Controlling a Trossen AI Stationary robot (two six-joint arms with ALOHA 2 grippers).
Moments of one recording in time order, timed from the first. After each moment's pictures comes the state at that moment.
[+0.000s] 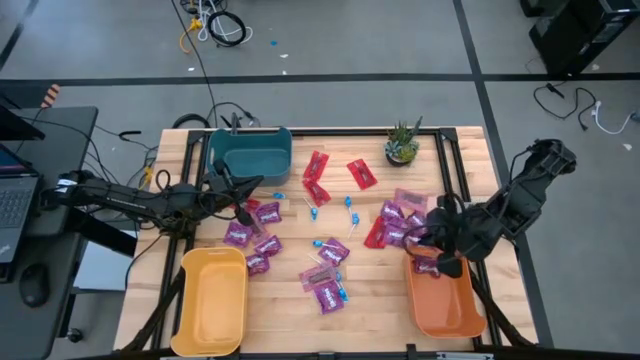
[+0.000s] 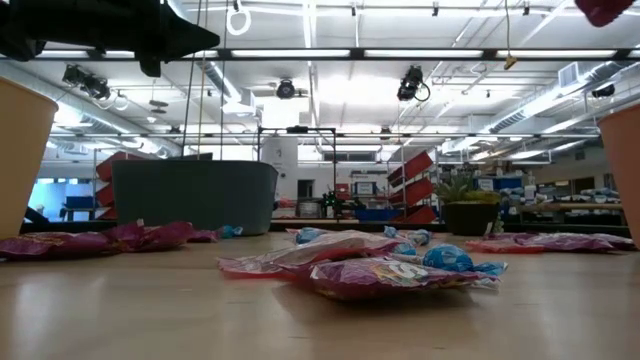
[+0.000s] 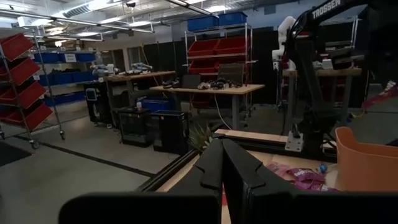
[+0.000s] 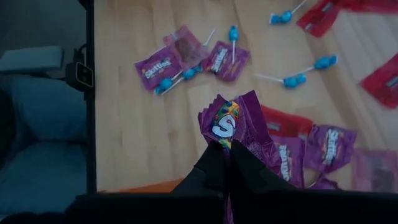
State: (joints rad) left arm -0.14 0.70 0.29 0.59 -0.62 0.12; right arm 0.71 1.08 1.27 -1.22 0.35 0.86
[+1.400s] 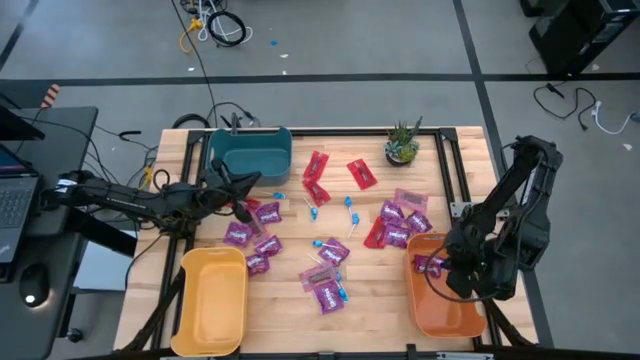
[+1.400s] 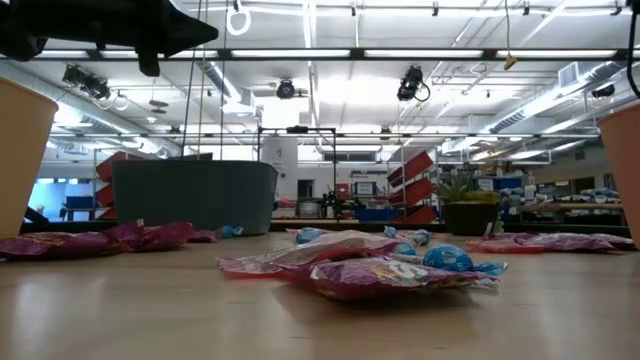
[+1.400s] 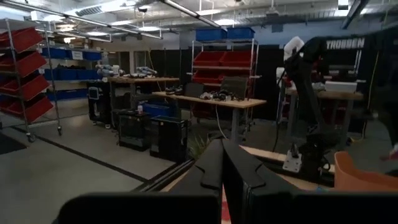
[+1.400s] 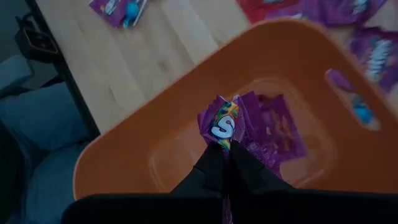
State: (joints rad) left arm -0.14 0.70 0.29 0.65 -0.64 0.06; right arm 1.08 1.10 1.06 -1.26 0.34 1.66
